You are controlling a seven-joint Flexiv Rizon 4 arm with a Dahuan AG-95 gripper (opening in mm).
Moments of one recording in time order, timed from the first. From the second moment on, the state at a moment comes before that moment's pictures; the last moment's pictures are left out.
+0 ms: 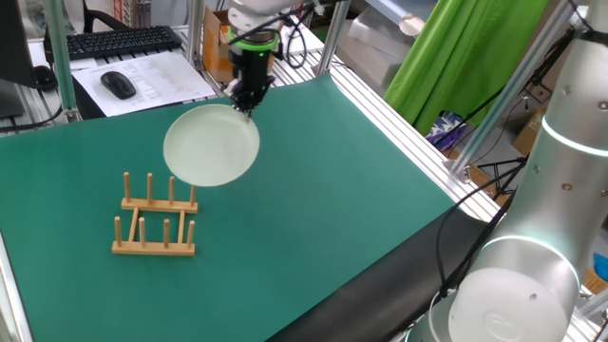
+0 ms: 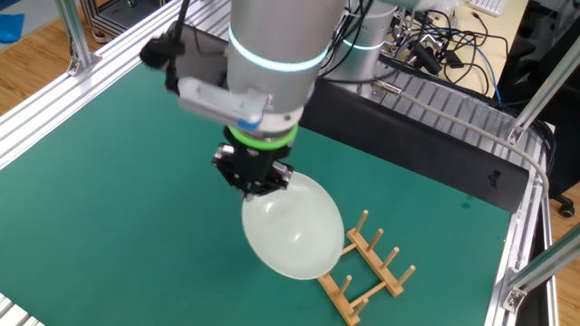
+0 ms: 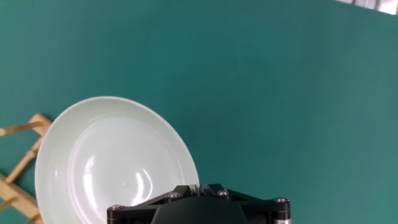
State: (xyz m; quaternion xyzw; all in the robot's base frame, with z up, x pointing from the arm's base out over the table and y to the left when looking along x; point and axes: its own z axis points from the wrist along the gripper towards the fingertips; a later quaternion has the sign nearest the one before) arm 0.599 0.029 0.194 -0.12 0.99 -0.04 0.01
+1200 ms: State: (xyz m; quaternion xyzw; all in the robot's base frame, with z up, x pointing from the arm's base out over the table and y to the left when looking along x) arm 0.610 -0.010 0.163 -0.12 0.99 -0.04 0.03
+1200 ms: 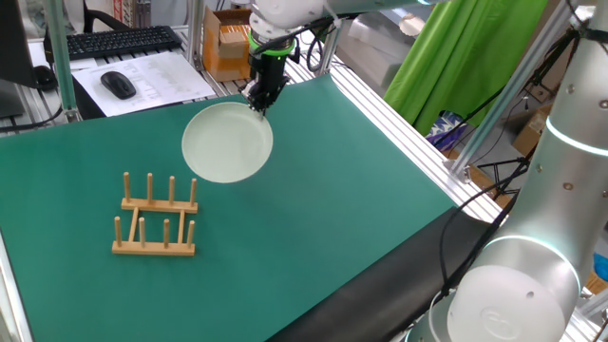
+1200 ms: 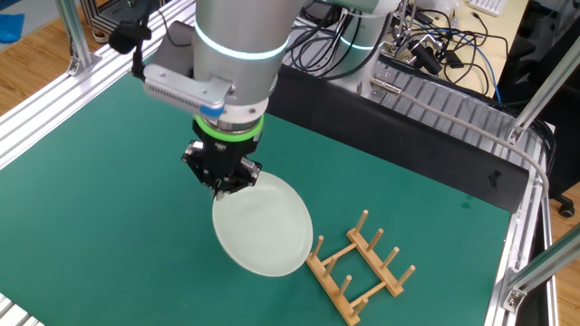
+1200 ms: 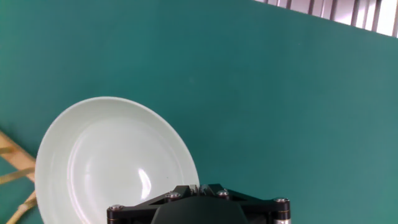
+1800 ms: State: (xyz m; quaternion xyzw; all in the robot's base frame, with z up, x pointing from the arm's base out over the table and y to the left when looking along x) arm 0.604 -0.006 0.132 -0.12 0.99 -0.04 0.04
